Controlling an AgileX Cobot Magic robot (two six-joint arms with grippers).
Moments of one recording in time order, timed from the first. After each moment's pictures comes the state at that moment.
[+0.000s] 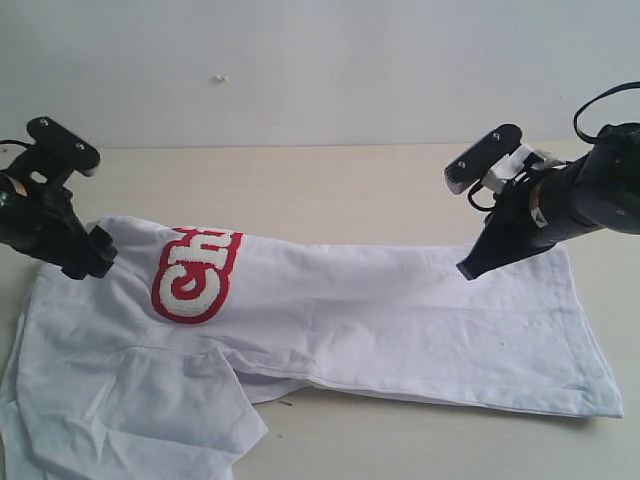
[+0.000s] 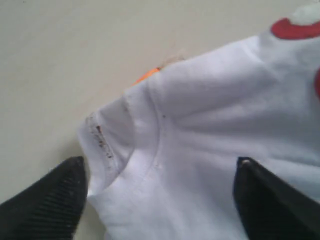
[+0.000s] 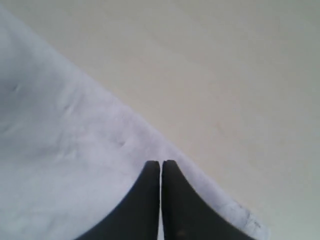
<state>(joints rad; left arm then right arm) -0.16 1.83 -0.95 0.02 0.14 0.49 0.09 1.85 -0.93 -0.78 0.12 0.34</state>
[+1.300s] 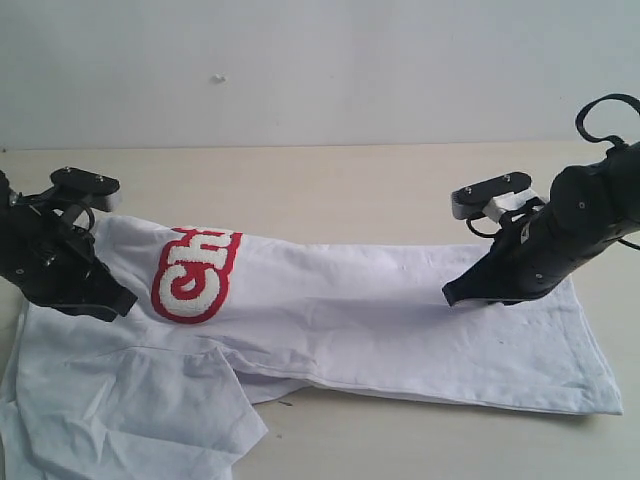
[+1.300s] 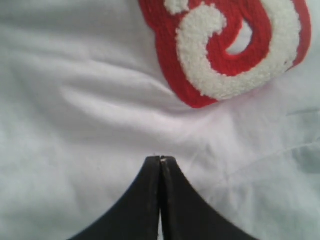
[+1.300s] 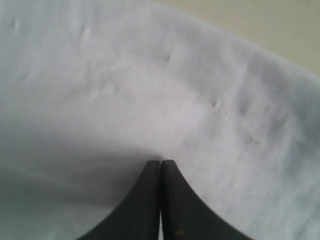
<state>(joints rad) -0.20 1.79 -0.95 -0.39 0.56 0.65 0.09 1.94 -0.93 -0.07 0.25 -0.04</state>
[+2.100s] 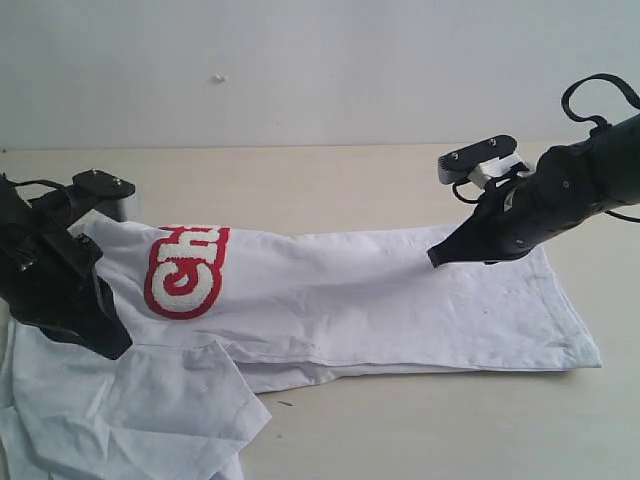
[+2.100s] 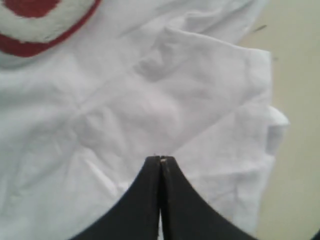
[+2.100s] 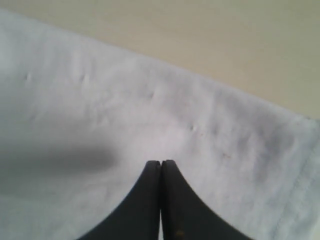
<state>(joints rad) -0.28 1.63 -0.95 -0.43 0.92 0.75 0.09 1.97 -1.04 -0.10 0.17 -0.05</state>
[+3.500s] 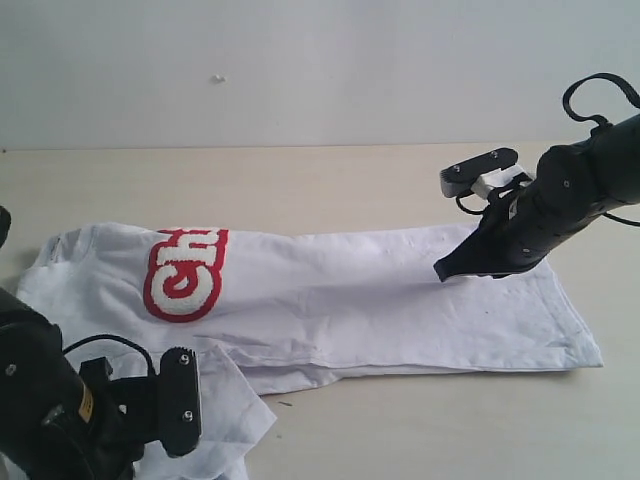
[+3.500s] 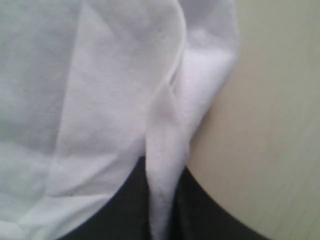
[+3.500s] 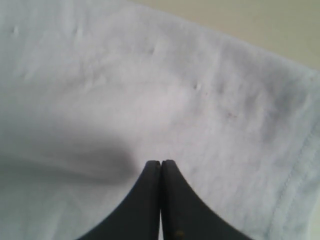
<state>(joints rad) -0.72 1.65 -0.59 -0.11 0.54 0.75 0.09 1.97 -1.04 -0.10 0.26 -0.06</state>
